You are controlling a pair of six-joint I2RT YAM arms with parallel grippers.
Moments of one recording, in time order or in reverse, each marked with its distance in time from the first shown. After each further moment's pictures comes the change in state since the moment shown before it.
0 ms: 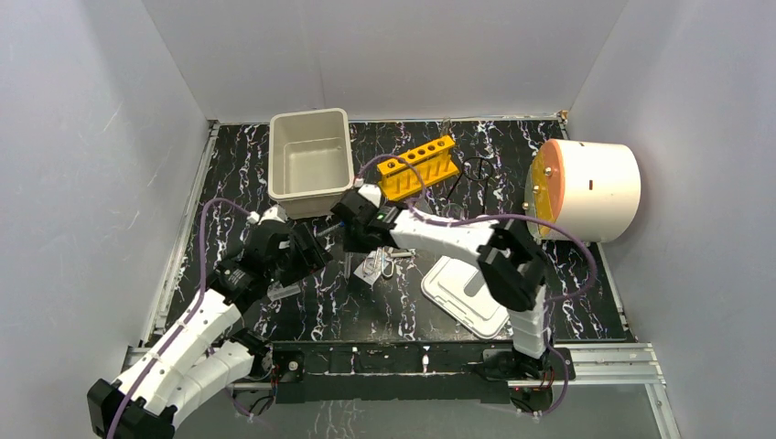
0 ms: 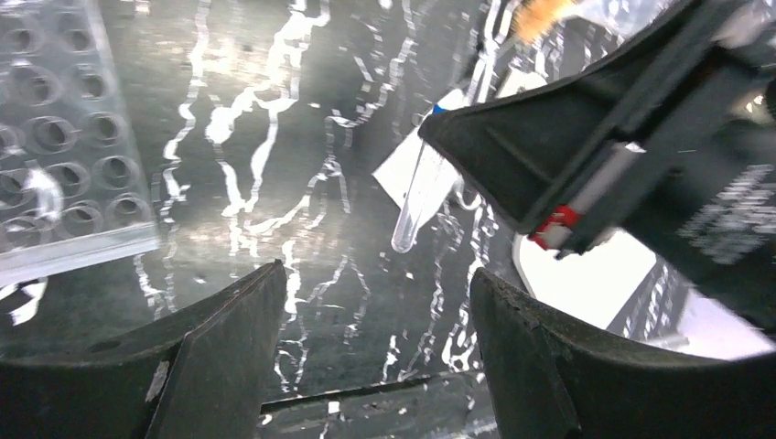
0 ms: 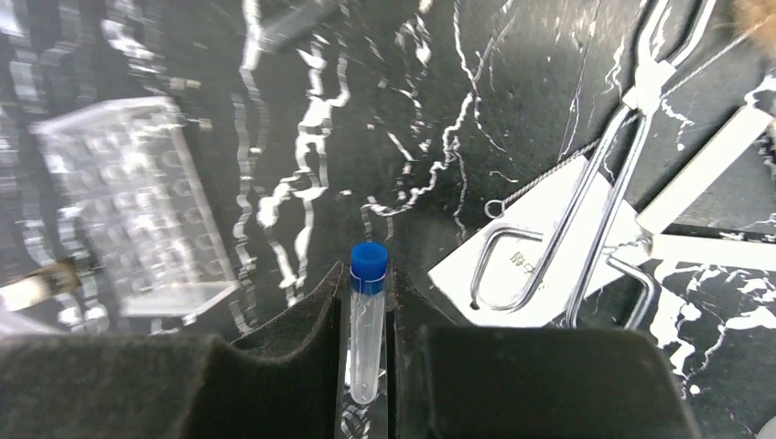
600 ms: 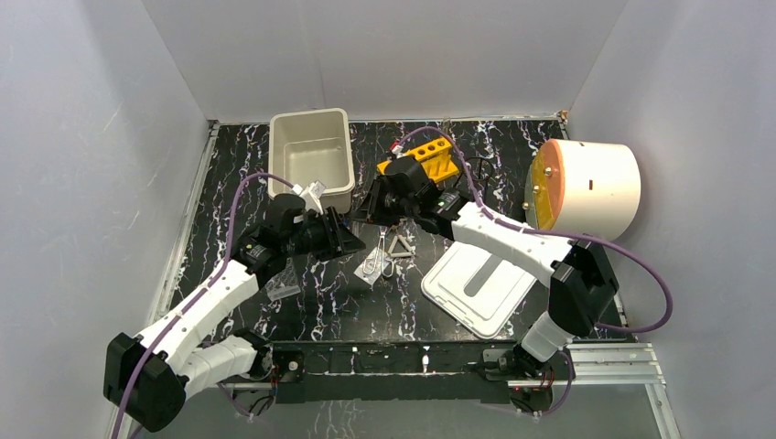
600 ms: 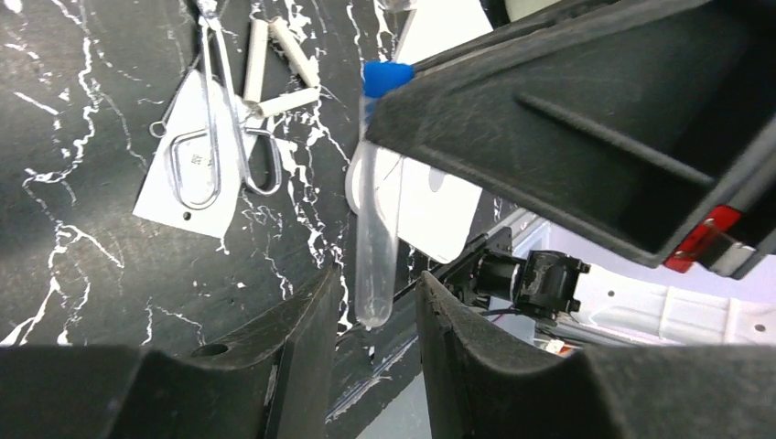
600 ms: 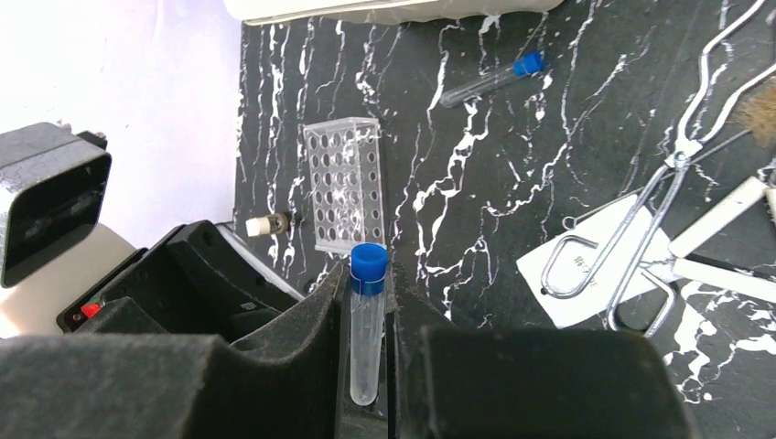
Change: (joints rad) left arm 0.002 0.243 0.080 0.356 0.476 0.082; right arm -0.169 -0.417 -0.257 0.288 -0.292 -0.031
